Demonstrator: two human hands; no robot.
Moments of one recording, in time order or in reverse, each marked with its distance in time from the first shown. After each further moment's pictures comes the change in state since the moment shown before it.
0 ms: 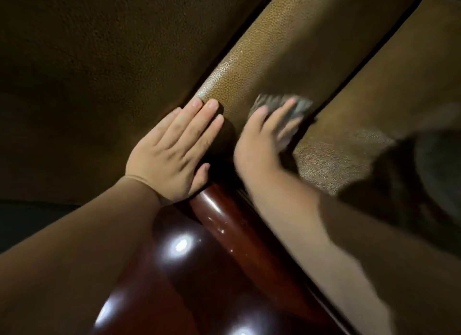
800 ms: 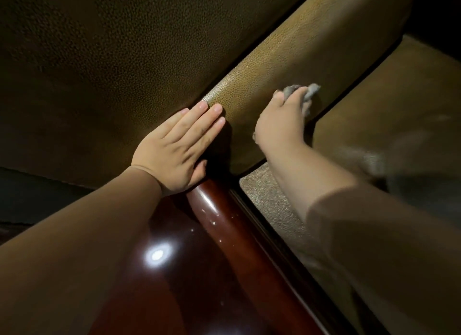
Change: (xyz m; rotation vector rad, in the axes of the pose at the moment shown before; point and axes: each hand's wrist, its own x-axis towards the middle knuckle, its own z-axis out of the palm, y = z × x) left_hand -0.007 -0.003 0.004 -0.021 -0.023 -0.034; right_hand 0.043 -0.032 -0.064 0.255 -0.279 0.256
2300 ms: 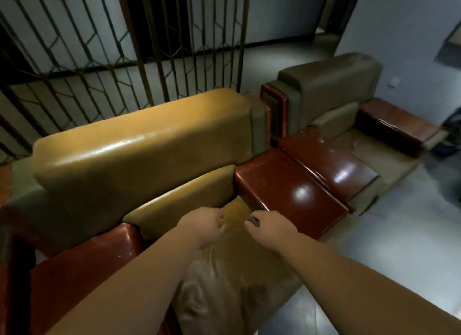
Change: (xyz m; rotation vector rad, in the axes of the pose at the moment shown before) left_hand 0.204 0.204 -0.524 -0.786 -0.470 -0.661; right_hand -0.180 -0.184 -0.566 -1.034 -0.434 -0.566
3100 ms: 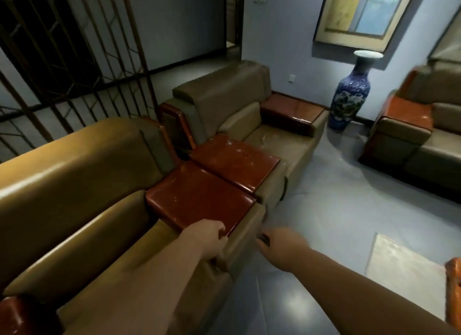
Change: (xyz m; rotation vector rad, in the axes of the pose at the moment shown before) left_hand 0.003 0.337 0.067 0.059 -0.198 0.245; right_hand -0.202 0.303 -0.042 0.029 0.180 0.298
